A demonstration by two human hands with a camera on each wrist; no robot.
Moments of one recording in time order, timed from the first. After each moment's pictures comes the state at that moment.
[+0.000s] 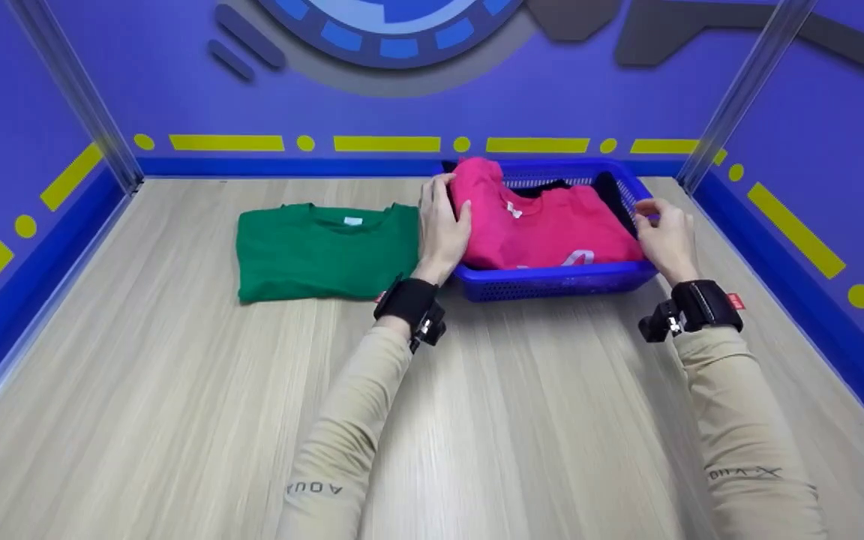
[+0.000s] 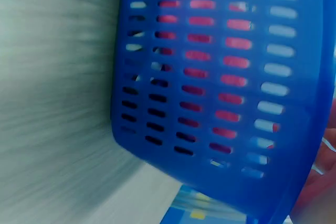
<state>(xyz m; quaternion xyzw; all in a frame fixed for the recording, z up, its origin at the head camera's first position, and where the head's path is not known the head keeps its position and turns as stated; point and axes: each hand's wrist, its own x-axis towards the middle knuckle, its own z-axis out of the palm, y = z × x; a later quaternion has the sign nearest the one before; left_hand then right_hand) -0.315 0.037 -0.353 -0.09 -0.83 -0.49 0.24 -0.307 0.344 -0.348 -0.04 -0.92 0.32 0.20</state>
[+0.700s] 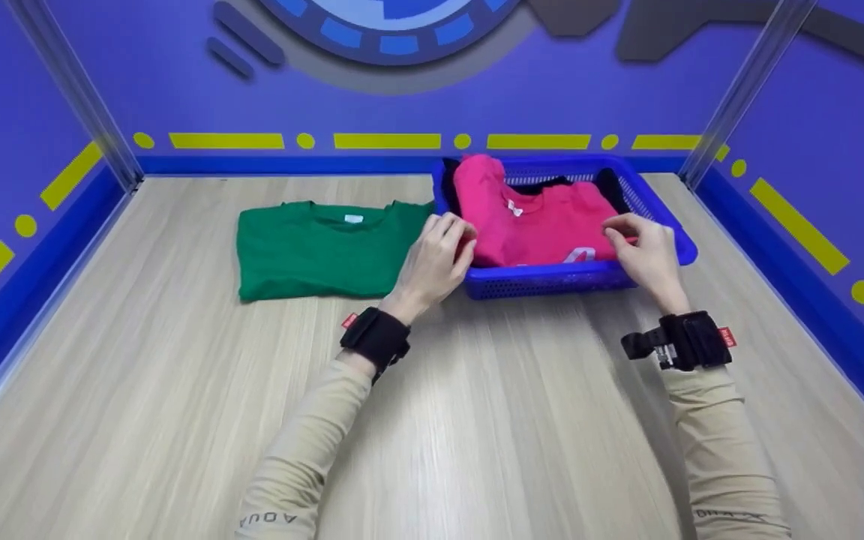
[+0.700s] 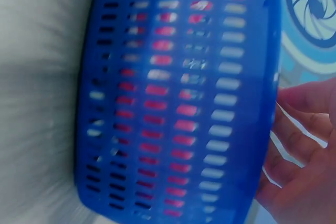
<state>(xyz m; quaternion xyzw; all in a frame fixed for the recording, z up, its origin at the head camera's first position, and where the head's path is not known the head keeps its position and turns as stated) -0.280 0.006 -0.377 -0.30 -0.85 -0.29 0.31 -0.276 0.309 -0.357 0.08 -0.90 0.34 0.26</state>
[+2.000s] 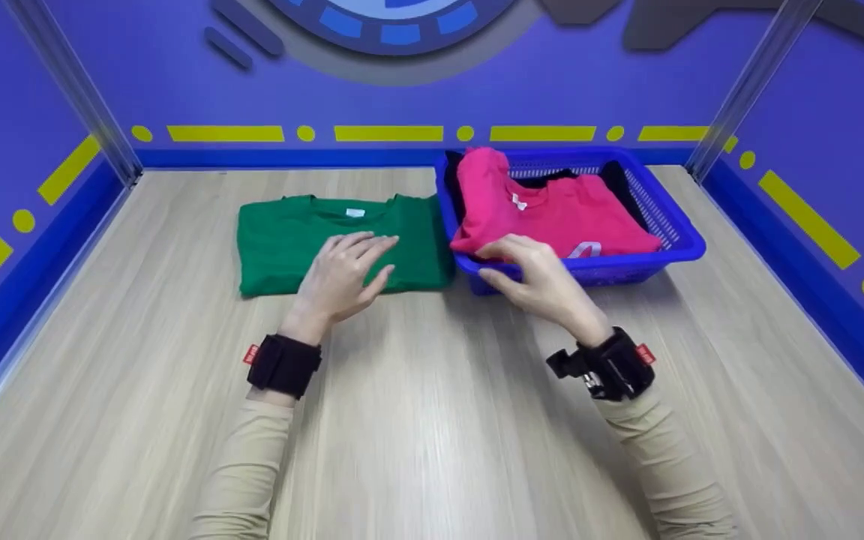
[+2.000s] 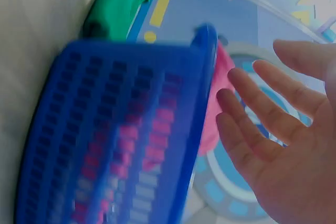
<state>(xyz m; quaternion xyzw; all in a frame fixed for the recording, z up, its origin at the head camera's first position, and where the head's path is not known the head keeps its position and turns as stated) -0.262 -0.114 -0.392 -0.34 -0.88 -0.13 0.30 -0.240 0.178 -0.352 0.34 -0.87 0.32 0.16</state>
